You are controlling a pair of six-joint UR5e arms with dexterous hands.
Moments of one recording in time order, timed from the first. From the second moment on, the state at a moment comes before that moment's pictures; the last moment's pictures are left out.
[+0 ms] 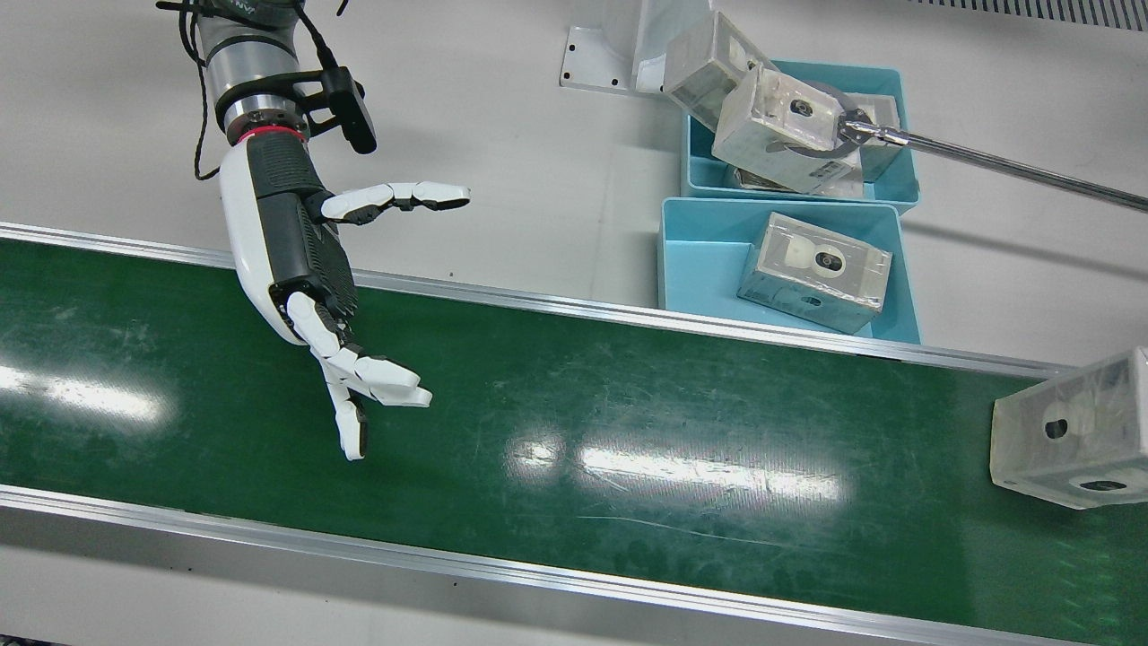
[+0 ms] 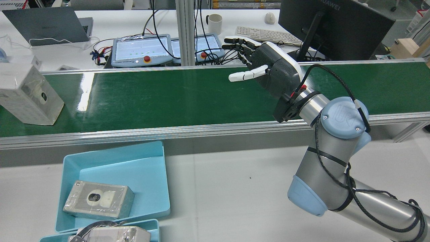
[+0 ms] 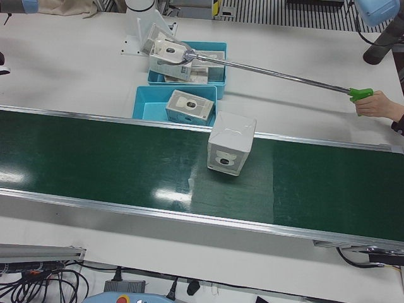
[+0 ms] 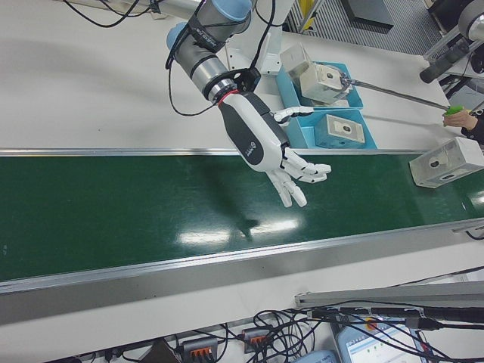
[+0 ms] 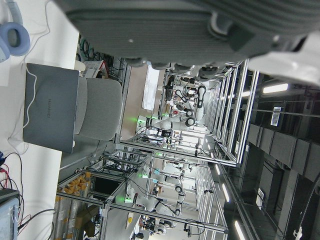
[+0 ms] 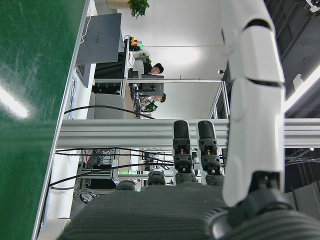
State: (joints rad) left arm -1.81 -1.79 -1.75 0.44 1.92 -0.15; right arm 0.78 -1.02 1.91 -3.64 -1.15 -0.20
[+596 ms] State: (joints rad) left arm -1.81 -1.79 -1.75 0.44 1.92 -0.15; right arm 0.78 -1.02 1.86 -3.63 -1.15 -0.19
